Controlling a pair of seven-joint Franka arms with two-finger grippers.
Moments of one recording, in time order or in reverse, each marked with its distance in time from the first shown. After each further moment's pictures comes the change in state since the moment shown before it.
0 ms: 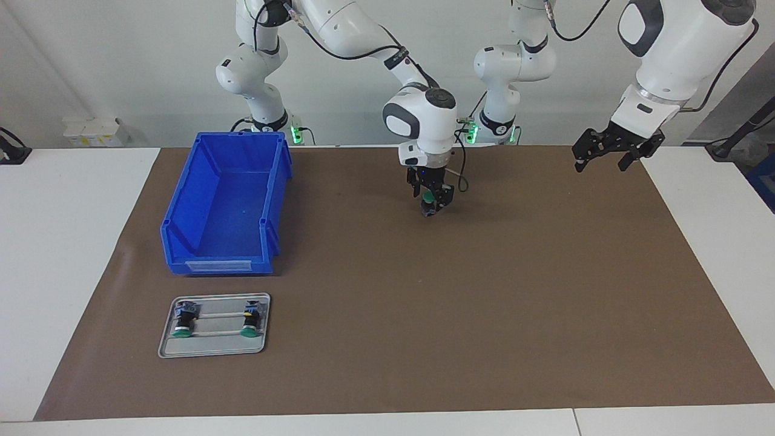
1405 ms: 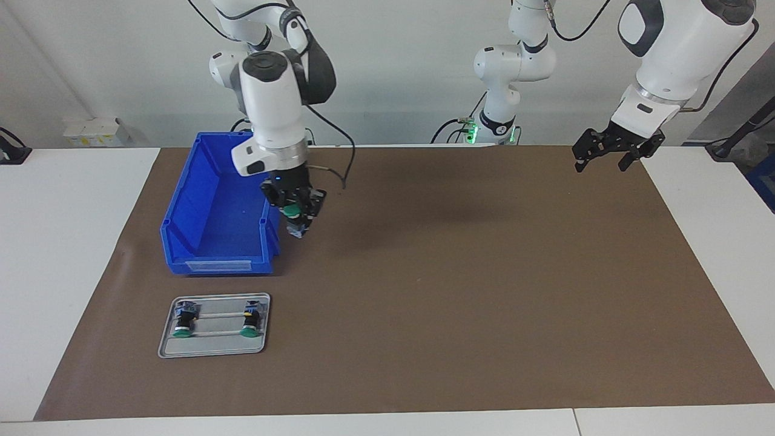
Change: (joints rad) left arm 0.000 0.000 0.000 0.000 0.000 0.001 0.000; right arm -0.650 -0.365 -0.024 0.002 -0.010 -0.304 -1.220
